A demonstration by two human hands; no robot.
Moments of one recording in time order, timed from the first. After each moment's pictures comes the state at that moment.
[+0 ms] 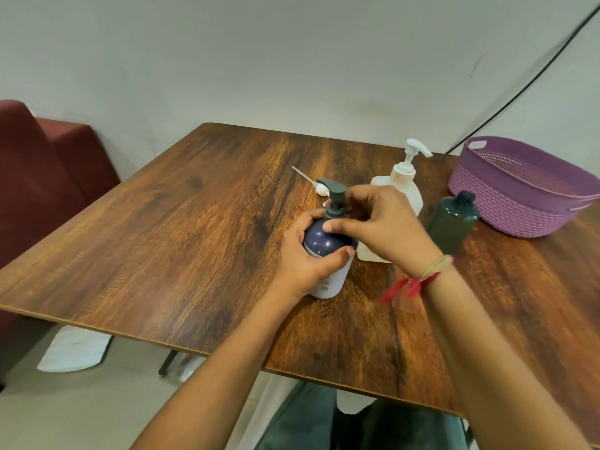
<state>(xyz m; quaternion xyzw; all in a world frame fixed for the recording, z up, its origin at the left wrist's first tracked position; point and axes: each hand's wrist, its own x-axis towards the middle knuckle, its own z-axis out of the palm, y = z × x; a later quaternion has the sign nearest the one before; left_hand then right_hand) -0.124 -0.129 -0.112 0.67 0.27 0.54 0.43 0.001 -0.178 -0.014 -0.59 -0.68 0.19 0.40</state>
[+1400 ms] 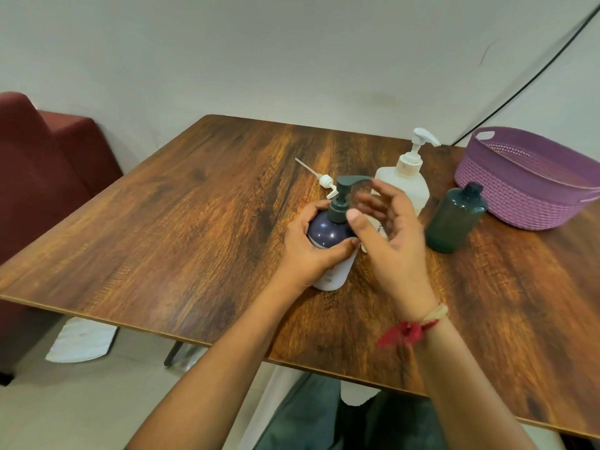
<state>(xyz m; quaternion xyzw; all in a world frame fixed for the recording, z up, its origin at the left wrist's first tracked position) -0.121 -0.134 -0.107 0.66 0.28 0.54 0.45 -0.017 -0.209 -0.055 -0.53 -0.54 0.20 0.62</state>
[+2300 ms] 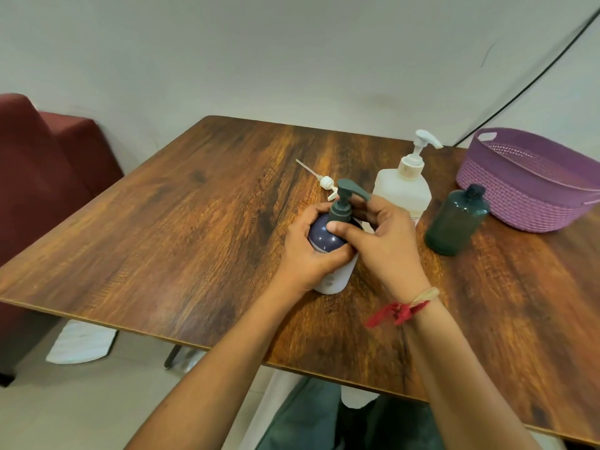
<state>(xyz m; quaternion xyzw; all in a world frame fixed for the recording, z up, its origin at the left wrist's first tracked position) -0.126 -0.136 -0.102 0.68 0.27 0.53 0.44 -0.017 -0.187 -0.054 -0.57 -0.56 0.22 0.56</state>
